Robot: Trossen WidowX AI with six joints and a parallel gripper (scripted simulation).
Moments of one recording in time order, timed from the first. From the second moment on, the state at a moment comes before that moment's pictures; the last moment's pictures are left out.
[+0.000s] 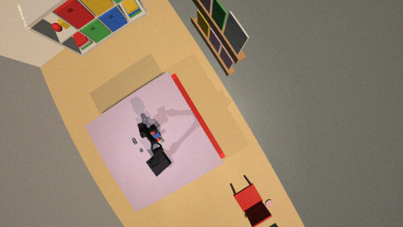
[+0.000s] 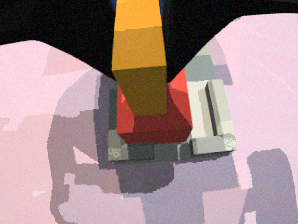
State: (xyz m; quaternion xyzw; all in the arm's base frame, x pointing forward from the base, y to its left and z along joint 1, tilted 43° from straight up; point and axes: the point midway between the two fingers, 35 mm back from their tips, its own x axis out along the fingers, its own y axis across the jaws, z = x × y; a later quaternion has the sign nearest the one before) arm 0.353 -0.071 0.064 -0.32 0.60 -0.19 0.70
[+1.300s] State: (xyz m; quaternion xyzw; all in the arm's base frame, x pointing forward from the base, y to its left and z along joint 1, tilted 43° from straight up) arm 0.350 -0.051 0.087 -0.32 0.60 -0.18 0.71
